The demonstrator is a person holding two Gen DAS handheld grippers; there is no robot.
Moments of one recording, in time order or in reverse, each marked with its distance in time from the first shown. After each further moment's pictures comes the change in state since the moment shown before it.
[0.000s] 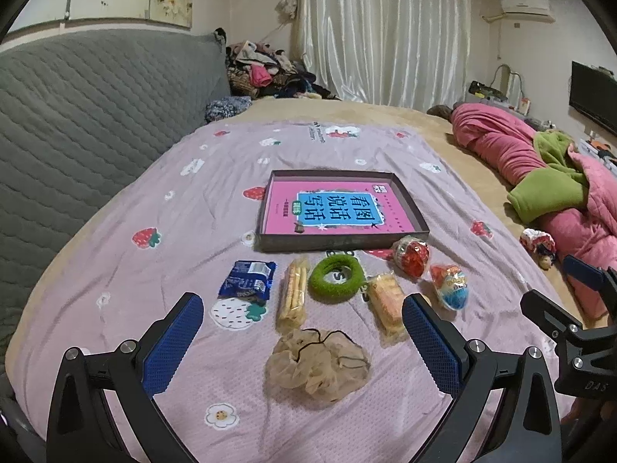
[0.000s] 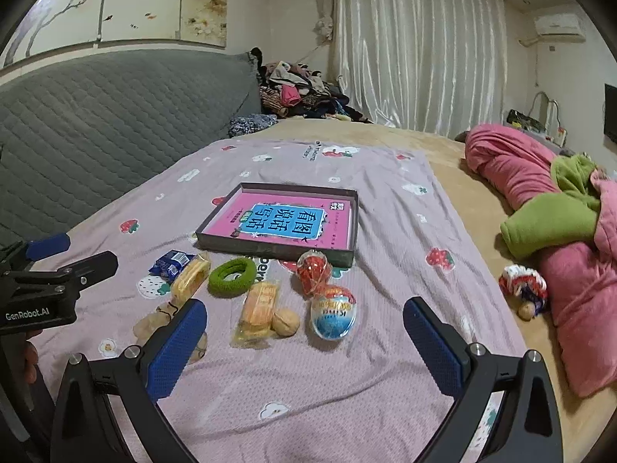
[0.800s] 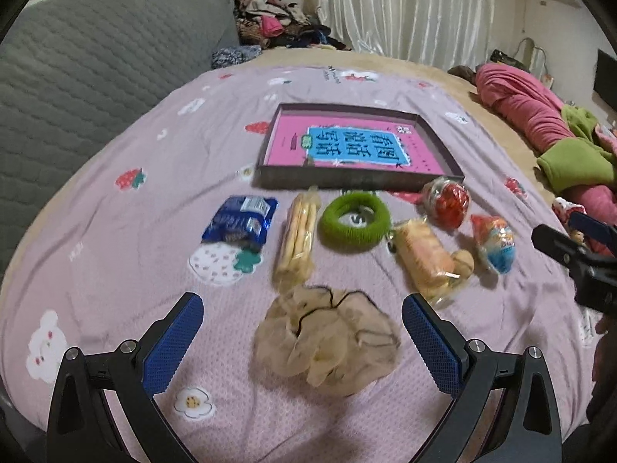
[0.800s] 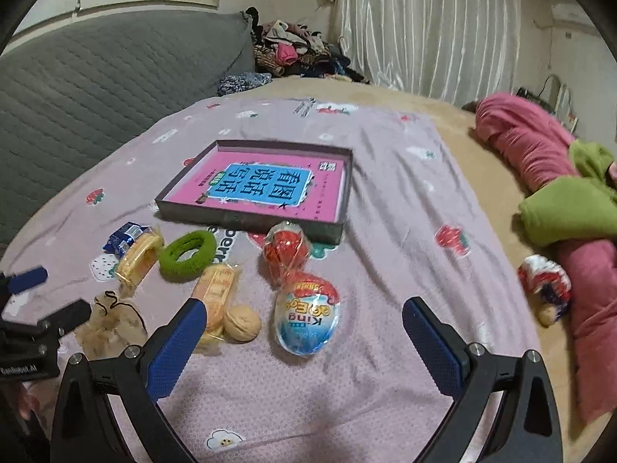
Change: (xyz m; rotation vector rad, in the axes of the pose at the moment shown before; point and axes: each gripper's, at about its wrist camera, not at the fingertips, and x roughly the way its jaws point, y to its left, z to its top) left arm 0.079 0.000 -0.042 -0.031 0.169 0.043; right arm 0.094 -0.032 -0.002 -0.005 0.157 0.002
